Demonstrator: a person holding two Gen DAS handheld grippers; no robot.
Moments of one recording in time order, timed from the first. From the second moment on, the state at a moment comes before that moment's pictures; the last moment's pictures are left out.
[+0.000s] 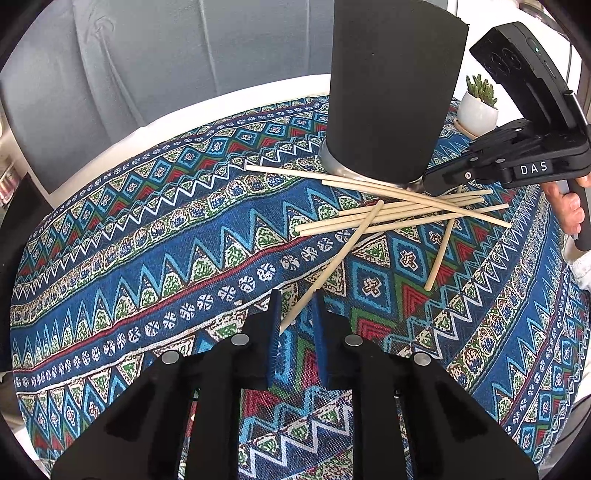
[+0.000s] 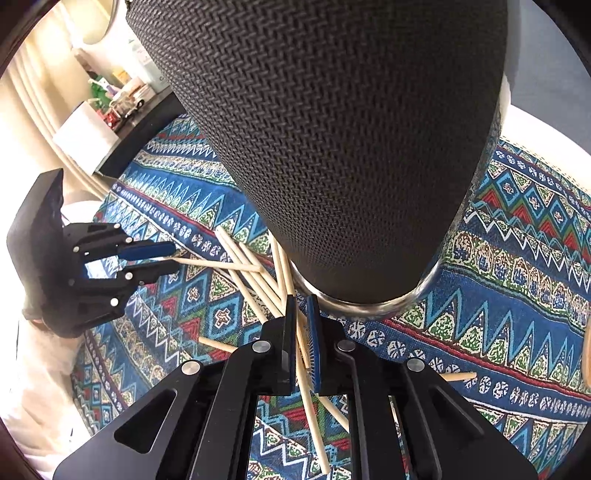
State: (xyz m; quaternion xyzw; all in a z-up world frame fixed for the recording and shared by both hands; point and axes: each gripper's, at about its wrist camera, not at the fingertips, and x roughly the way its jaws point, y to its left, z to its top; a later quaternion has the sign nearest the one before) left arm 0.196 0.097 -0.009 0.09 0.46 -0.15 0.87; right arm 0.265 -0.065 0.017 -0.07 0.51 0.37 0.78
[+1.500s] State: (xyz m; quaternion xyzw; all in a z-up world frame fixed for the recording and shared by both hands) left arm 0.075 0.137 0.052 -0.04 0.44 -0.15 0.89; right arm 0.145 -0.176 0.092 -0.02 0.40 0.41 0.82
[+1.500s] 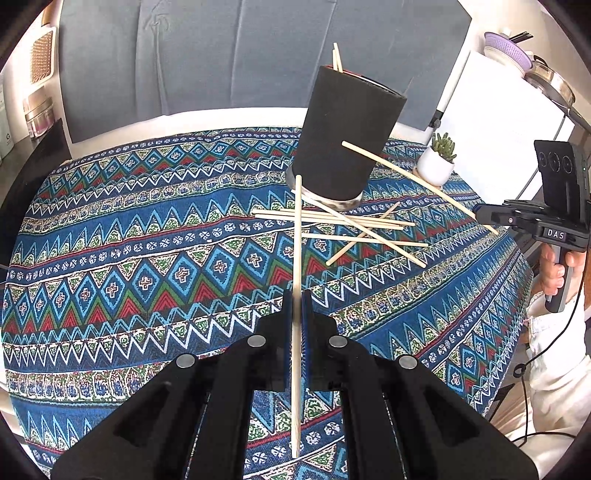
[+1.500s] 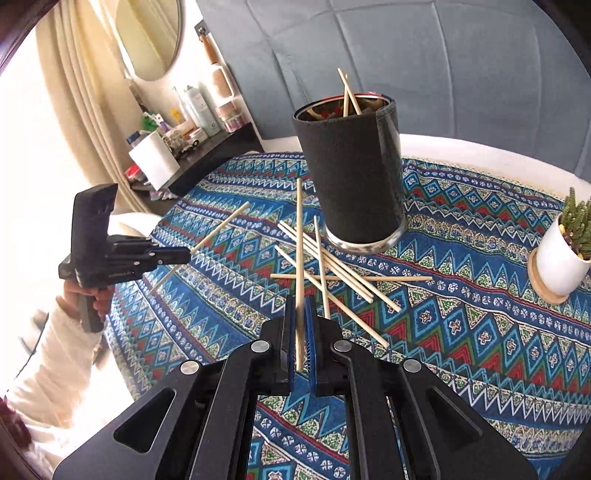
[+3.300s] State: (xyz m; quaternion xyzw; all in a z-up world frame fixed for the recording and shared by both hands) left arm 0.245 0.072 0.227 -0.01 0.21 -0.23 0.95; right arm 0.237 -0.143 0.313 -0.10 0.22 0.38 0.89
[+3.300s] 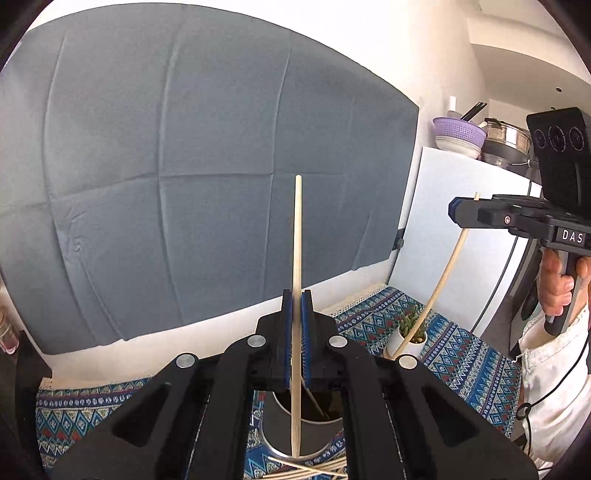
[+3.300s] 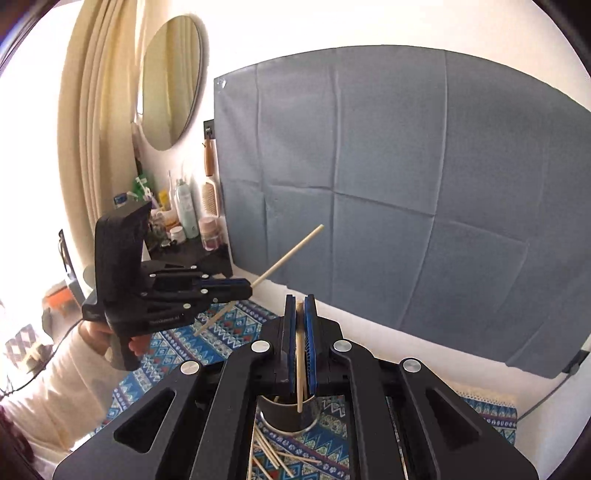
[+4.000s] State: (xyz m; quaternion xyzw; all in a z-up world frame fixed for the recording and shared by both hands) left arm 0.265 0.051 0.127 -0.07 0.06 -0.28 0.96; right arm 0.303 -0.132 0.252 -0.04 0.26 0.43 0.86
